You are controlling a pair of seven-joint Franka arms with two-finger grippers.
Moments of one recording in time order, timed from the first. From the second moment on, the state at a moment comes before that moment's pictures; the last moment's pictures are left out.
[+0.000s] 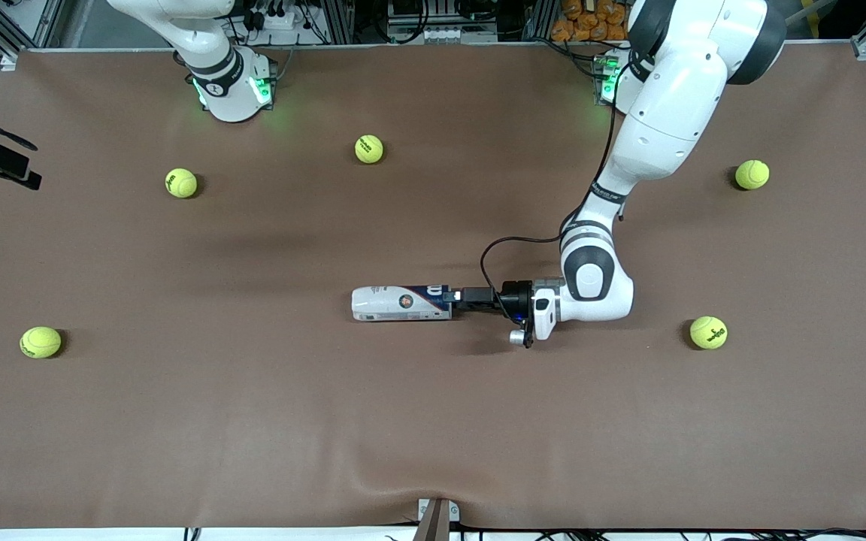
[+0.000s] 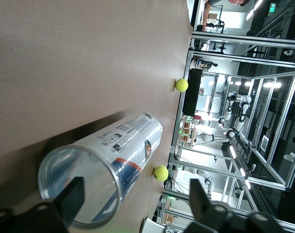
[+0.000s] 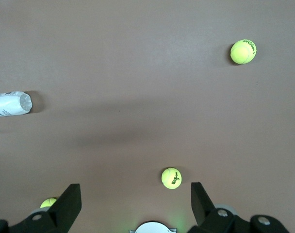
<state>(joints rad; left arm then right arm) -0.40 0.89 -0.06 -1.61 -1.70 2.01 0.76 -0.06 0.03 -0.05 -1.45 0.04 1.38 -0.01</state>
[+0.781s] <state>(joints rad) -0.42 0.90 -0.06 -1.60 -1.72 2.01 0.80 -0.06 0.03 -0.05 -1.44 0.04 1.38 -0.01</state>
